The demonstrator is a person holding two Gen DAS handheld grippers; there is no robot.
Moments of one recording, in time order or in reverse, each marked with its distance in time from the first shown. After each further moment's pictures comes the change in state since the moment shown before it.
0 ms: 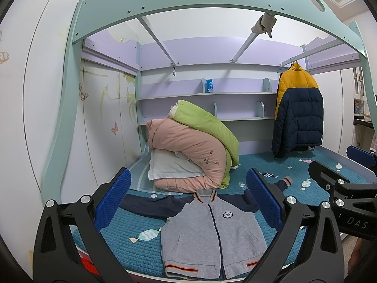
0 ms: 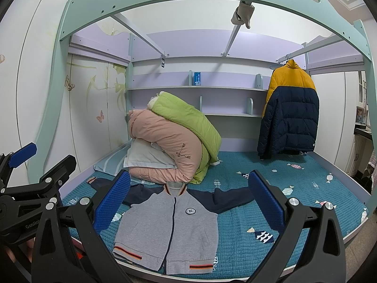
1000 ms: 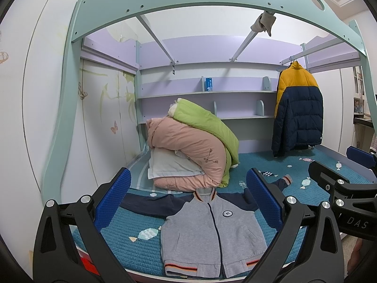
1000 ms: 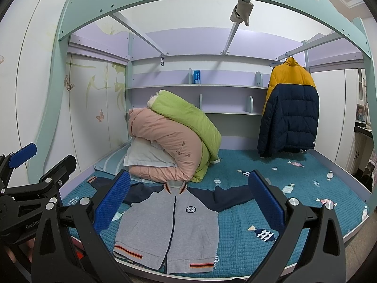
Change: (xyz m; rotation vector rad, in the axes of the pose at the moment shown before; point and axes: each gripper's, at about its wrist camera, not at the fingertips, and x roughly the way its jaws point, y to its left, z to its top) left arm 0.000 -0.002 -0.002 0.003 -0.002 0.002; right arm 0.002 0.006 -0.006 0.007 0.005 0.002
